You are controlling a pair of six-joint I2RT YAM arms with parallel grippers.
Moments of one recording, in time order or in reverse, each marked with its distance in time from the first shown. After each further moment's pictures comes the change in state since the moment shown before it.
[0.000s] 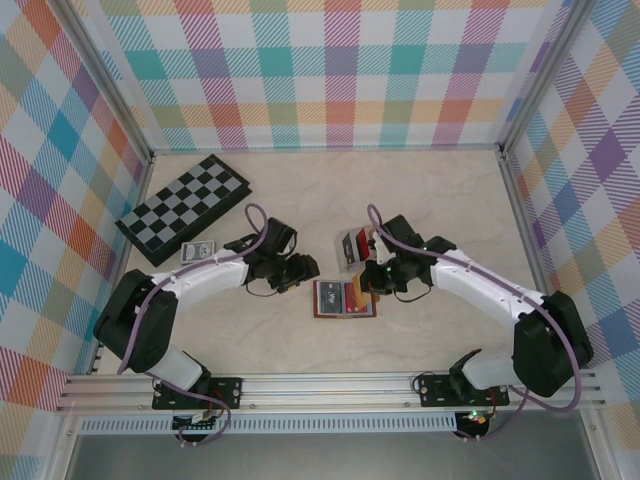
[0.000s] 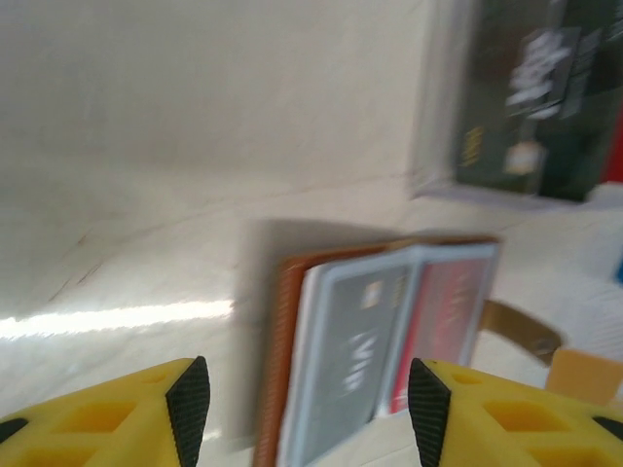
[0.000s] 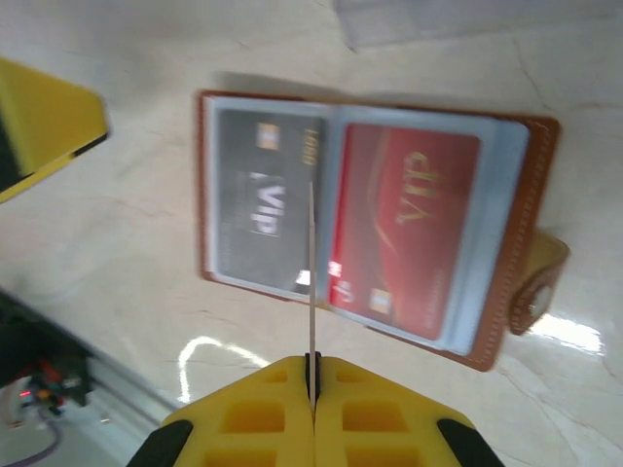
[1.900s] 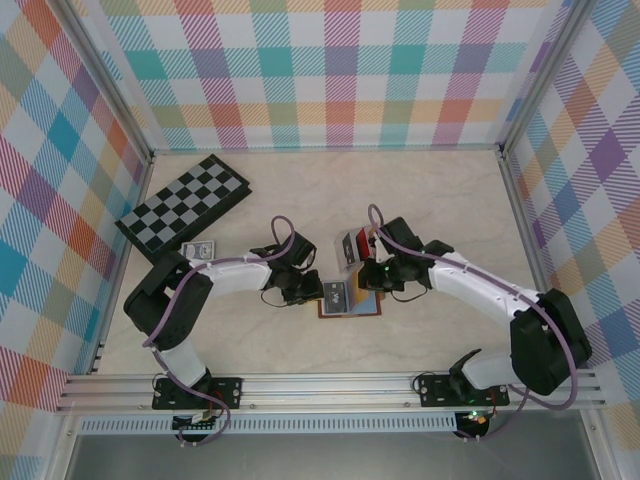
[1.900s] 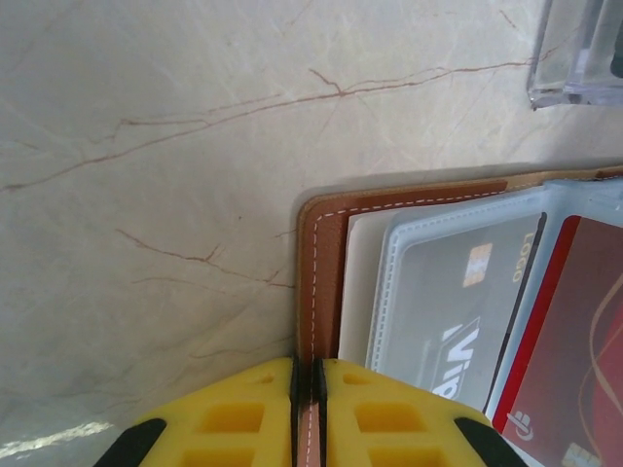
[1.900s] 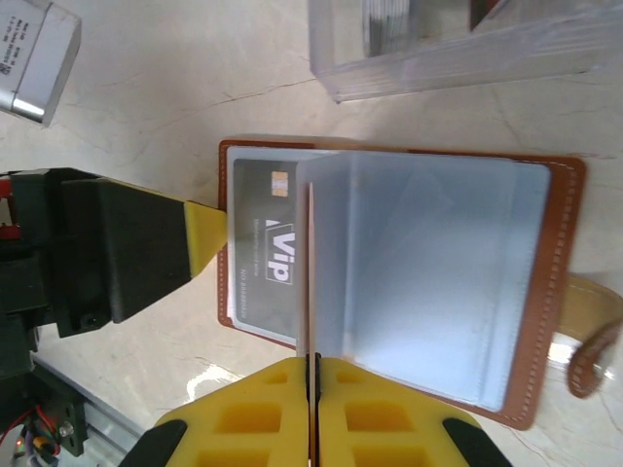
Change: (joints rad) left arm -0.088 0.179 0.005 0.084 0.033 0.030; right arm 0.004 0.009 -0.034 0.124 0.005 0.045
